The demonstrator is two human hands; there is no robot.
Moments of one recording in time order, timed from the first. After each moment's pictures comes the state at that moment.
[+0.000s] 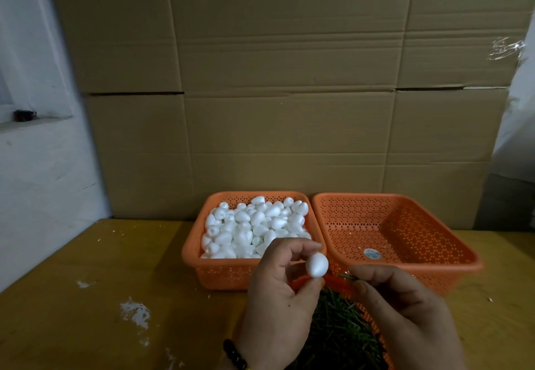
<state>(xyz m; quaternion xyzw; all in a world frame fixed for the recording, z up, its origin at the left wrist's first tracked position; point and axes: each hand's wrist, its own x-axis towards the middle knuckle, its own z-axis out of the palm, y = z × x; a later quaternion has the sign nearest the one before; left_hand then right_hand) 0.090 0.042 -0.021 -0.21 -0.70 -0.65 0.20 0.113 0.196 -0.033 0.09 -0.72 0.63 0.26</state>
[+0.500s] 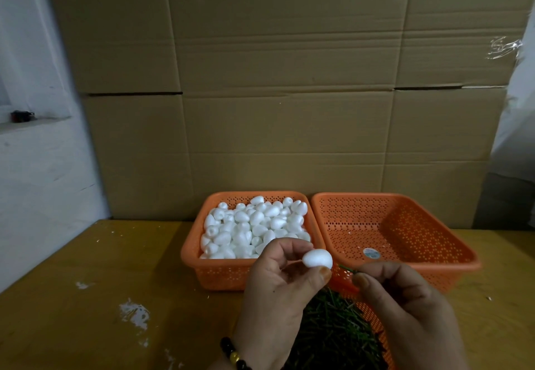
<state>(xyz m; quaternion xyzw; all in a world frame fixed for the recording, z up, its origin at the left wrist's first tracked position) 0.090 0.042 -0.017 -0.14 -0.61 -0.78 0.07 0.113 0.195 -0.025 0.08 -0.71 0.64 0.28</state>
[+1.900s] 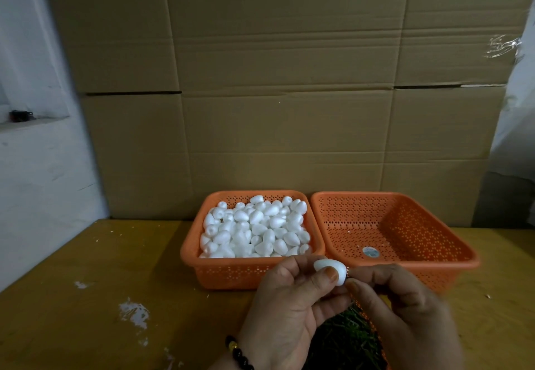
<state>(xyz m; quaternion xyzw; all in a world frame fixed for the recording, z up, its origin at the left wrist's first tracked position) 0.101 0.052 -0.009 -0.06 -0.44 -0.89 -0.13 0.116 0.196 -0.024 0.14 -0.78 0.49 0.36</state>
